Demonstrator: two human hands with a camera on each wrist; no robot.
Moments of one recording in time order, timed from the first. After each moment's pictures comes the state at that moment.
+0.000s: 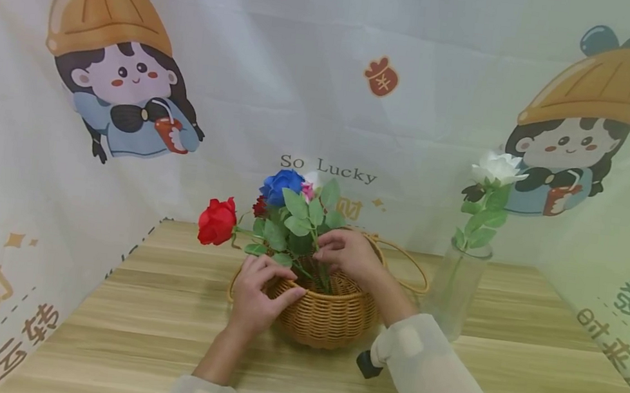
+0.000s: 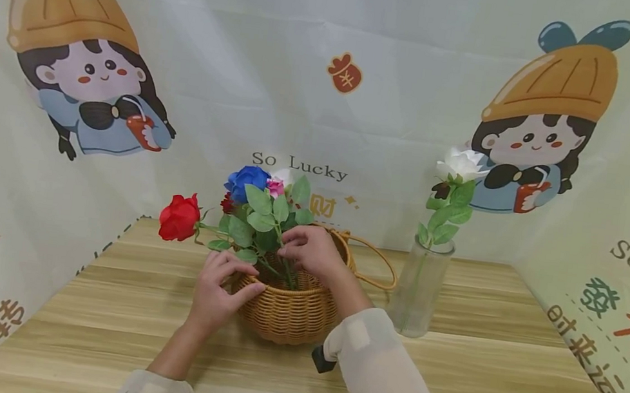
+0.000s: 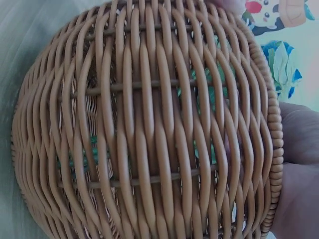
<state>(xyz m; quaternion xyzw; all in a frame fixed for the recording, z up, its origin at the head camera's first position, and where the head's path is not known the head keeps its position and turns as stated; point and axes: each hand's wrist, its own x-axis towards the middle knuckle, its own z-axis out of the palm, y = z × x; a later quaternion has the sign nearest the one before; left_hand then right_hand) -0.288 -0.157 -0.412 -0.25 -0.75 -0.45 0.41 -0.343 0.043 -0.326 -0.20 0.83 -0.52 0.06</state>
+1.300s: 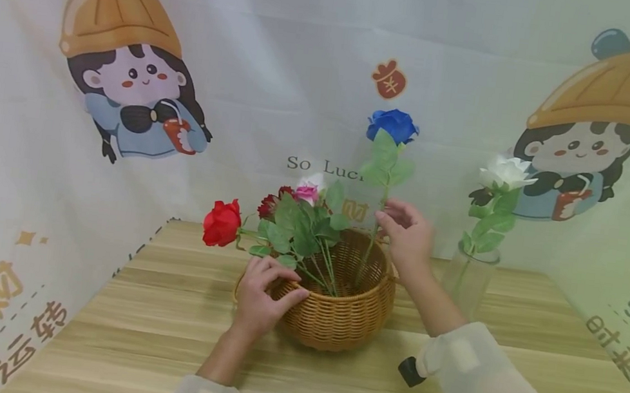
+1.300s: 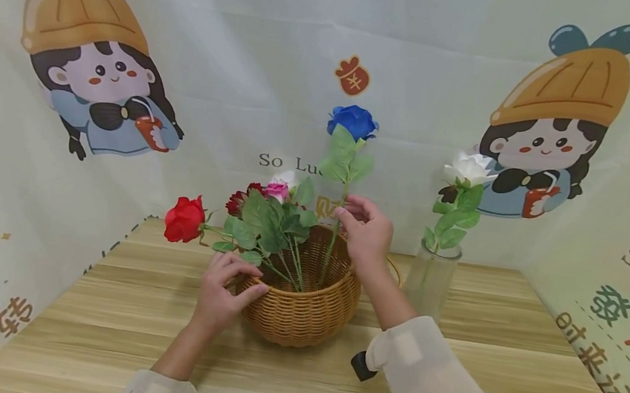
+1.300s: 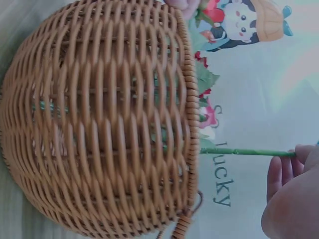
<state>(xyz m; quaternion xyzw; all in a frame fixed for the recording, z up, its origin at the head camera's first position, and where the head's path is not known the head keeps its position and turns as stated) -0.288 -0.158 -0.414 -0.25 -0.75 -0.45 0.42 -0.331 0.083 -0.293 -0.09 0.72 -0.66 -0.22</state>
